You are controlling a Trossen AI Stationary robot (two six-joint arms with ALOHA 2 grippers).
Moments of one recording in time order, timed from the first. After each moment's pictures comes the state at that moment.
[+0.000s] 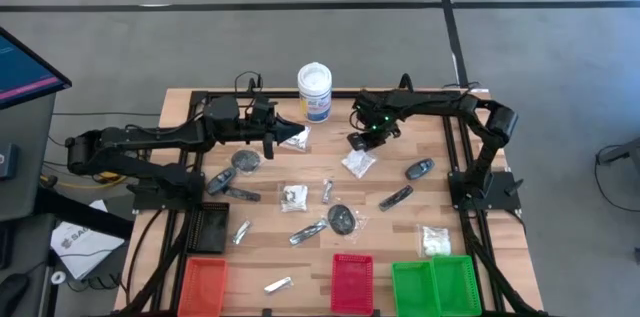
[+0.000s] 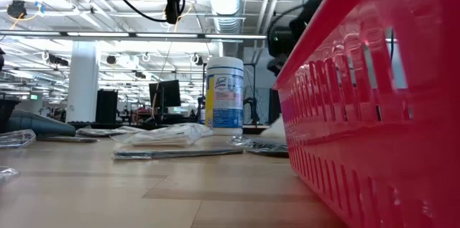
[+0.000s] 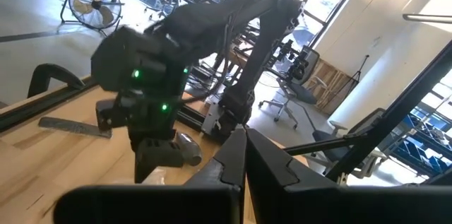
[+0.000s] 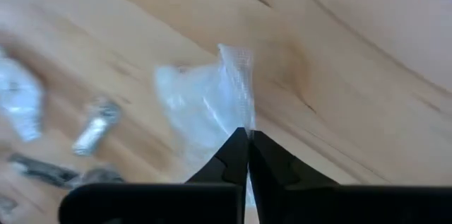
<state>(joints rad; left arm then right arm) 0.28 1.14 0.74 0.37 0.19 -0.48 -0.50 1.79 1.22 -0.81 -0.31 0.58</state>
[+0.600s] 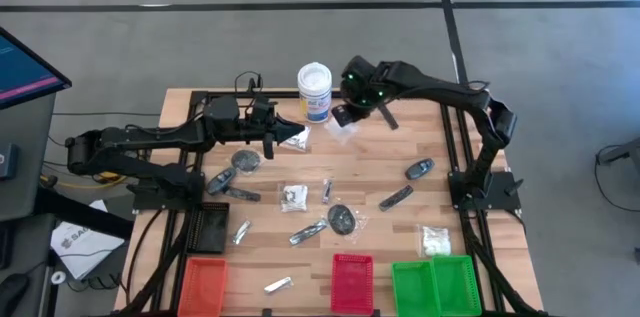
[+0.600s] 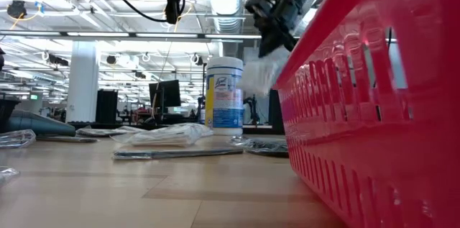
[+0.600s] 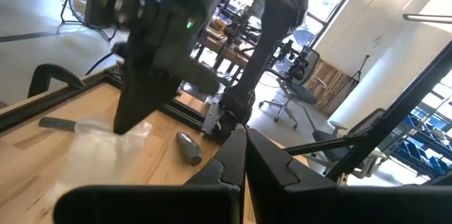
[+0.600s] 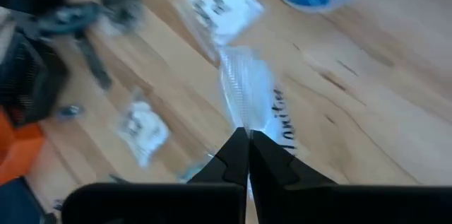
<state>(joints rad) 0.28 1.14 0.74 0.37 0.19 -0.48 -0.45 1.79 1.68 -0.97 -0.23 0.52</state>
